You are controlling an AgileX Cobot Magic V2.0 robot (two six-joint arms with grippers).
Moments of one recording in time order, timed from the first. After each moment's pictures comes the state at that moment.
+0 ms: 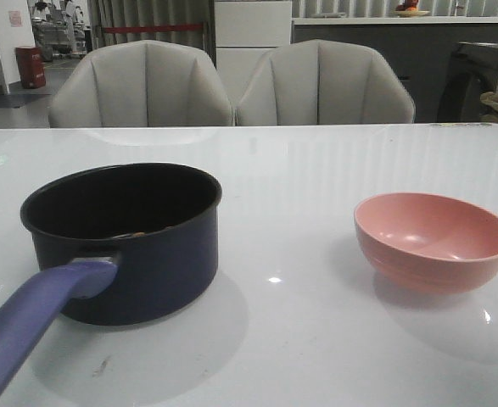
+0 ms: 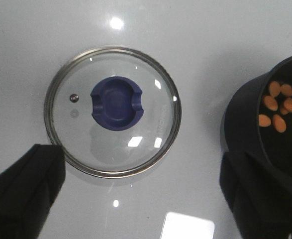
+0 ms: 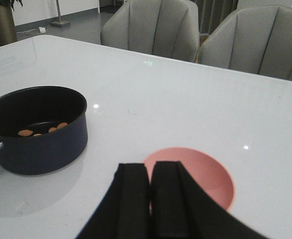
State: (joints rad) left arm 0.12 1.14 -0.98 -0.15 0.96 -0.09; right arm 0.39 0.31 -0.22 0.24 0.13 -0.23
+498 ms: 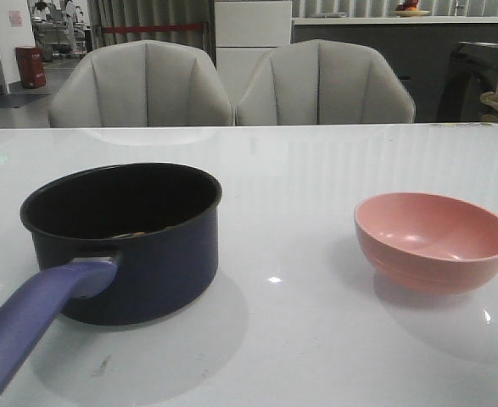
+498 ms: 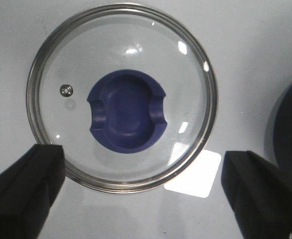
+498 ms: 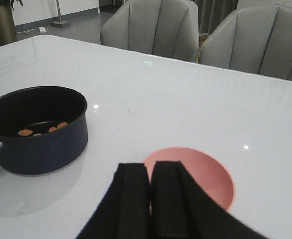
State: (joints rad) left arm 0.12 1.54 -1.11 -0.13 0.99 -0.09; right arm 0.39 0.31 -0.22 0.24 0.13 -0.23
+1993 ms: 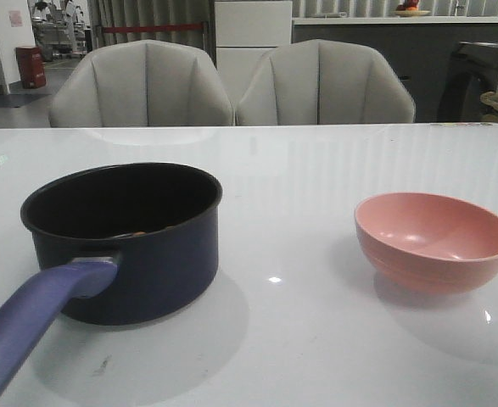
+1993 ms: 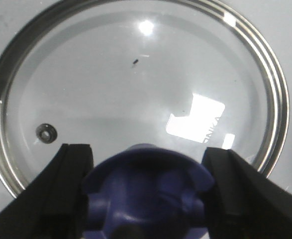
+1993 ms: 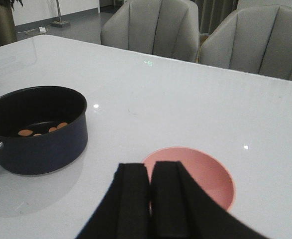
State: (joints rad) left arm 0.12 1.87 -1.29 -0.13 1.08 -0.13; right arm 0.39 0.31 -0.22 0.24 0.13 -0.23
